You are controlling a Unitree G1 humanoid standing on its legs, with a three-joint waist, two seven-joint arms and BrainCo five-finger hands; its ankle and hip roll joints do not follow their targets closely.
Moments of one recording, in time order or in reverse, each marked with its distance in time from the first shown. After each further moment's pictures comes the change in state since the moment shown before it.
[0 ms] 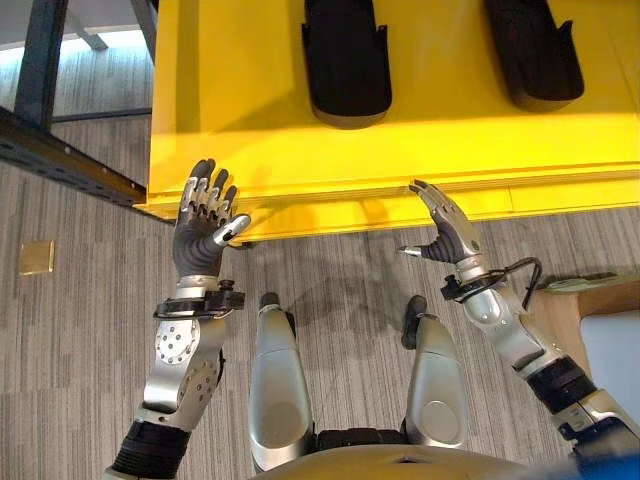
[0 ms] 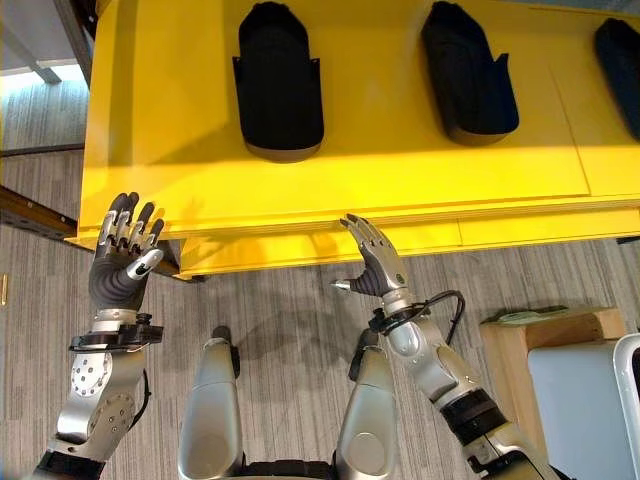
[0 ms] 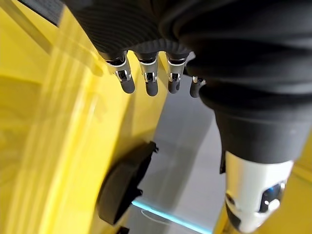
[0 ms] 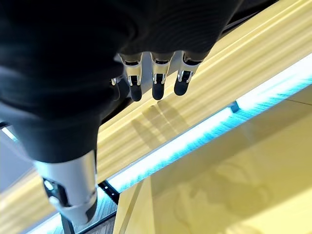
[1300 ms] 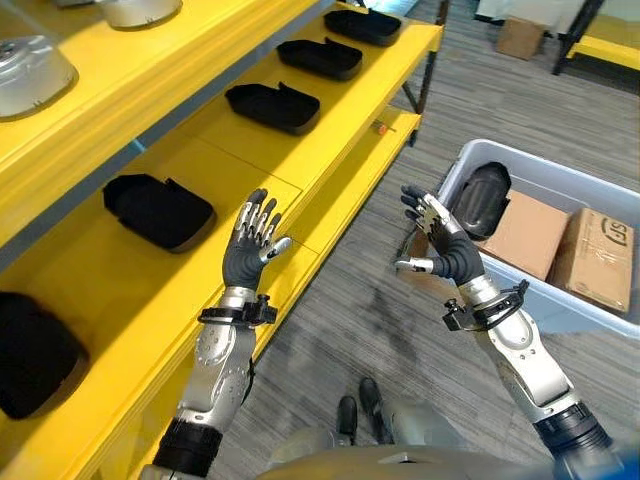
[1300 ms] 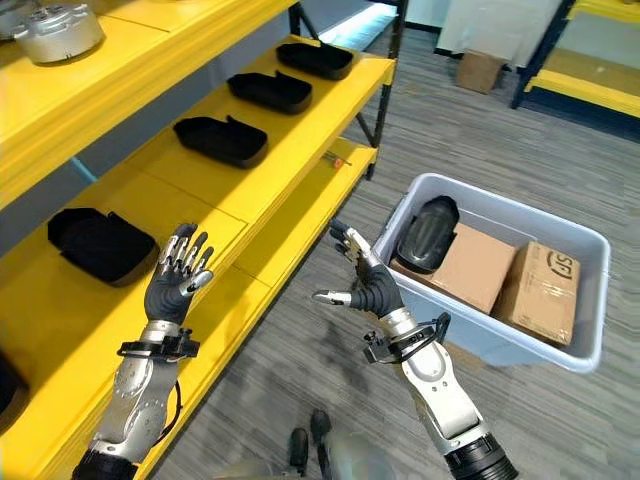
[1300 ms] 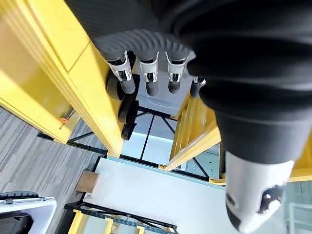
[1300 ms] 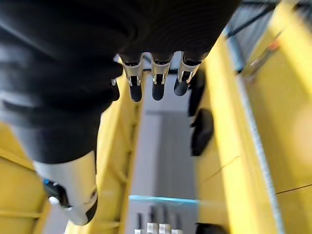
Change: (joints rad) left arm -0.034 -0.130 -0.078 0.146 0.057 0.052 -0.103; right arm 0.159 0.064 -0.057 -0.247 0.717 -0.088 0.369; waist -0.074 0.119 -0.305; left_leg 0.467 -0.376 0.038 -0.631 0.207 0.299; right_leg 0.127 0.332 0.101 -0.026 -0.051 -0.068
